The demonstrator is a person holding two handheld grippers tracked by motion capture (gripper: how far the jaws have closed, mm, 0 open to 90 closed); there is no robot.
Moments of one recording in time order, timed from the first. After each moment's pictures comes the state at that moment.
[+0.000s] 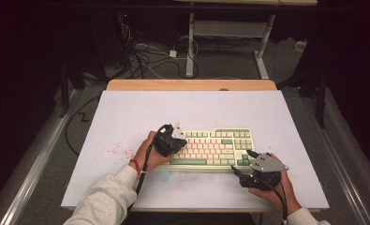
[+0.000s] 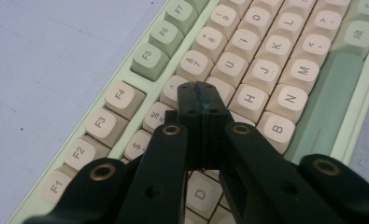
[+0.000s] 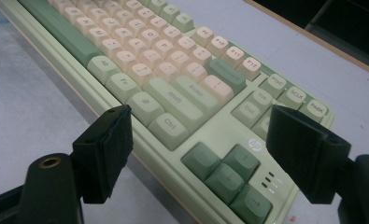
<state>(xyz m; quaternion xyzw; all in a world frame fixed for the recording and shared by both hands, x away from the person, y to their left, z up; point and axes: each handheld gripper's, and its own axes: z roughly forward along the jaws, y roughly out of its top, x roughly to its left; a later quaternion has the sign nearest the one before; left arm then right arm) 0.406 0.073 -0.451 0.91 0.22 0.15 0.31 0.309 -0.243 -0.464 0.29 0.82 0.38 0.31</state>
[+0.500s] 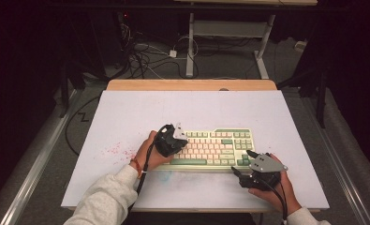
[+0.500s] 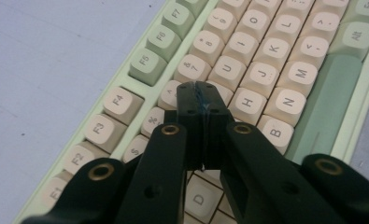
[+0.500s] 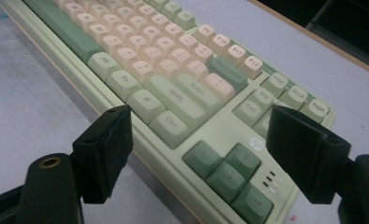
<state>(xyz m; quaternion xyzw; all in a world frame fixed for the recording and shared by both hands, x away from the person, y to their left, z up) 0.402 0.074 -0.446 0.91 0.21 0.16 0.31 0.309 -0.242 -0.464 0.29 0.82 0.38 0.31</state>
